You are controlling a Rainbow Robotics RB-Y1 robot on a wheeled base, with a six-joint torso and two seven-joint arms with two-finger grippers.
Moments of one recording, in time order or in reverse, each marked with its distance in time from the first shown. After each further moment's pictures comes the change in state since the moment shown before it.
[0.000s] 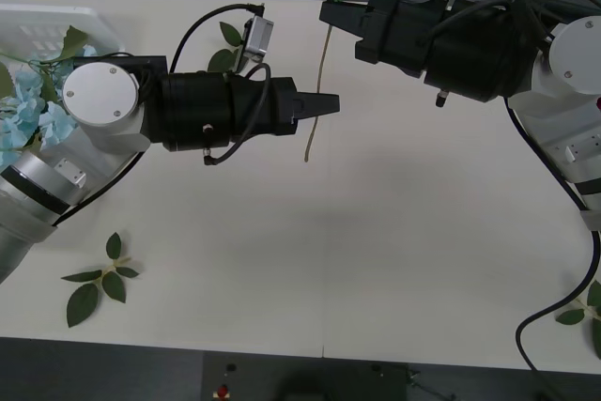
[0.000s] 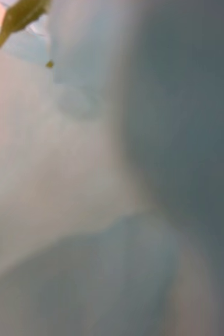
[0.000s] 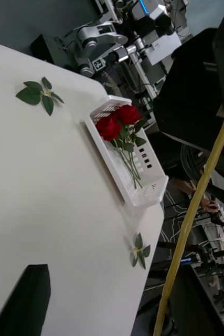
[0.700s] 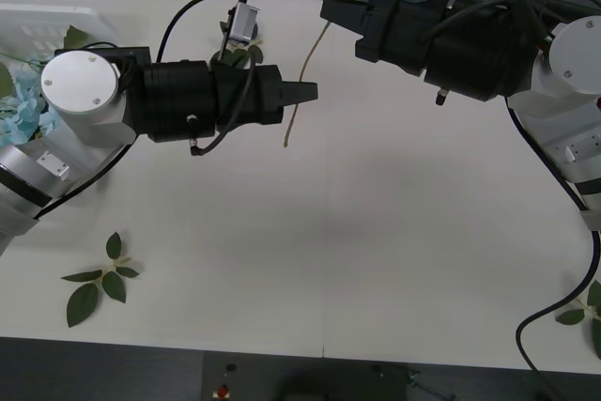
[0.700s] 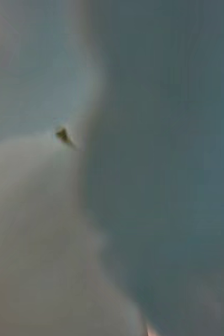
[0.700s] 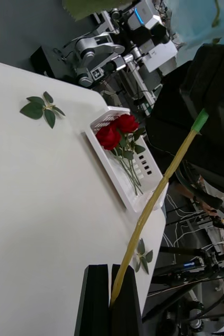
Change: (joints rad) right arm 0.000 0.000 0.000 0.000 -0.001 -0.013 0.028; left arm -0.012 0.071 0.000 -0.002 0.110 -0.006 -0.063
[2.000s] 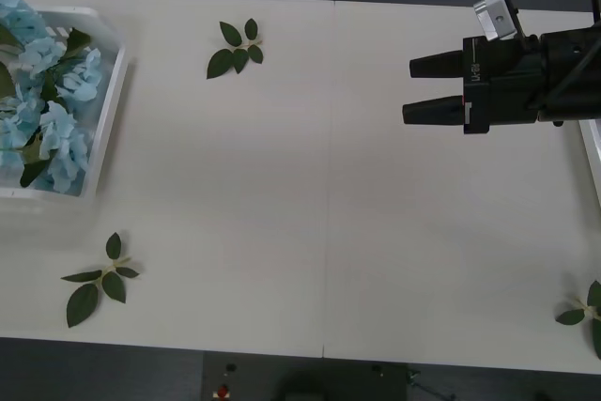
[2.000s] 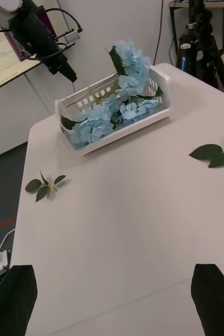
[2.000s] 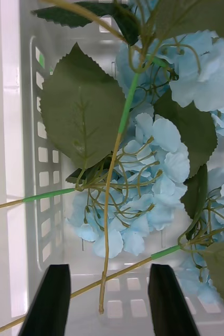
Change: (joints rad) right arm -0.001 -0.546 0.222 0.000 -0.455 0.196 0.555; left arm -0.025 0.689 0.000 0.643 -0.257 0.194 -0.082
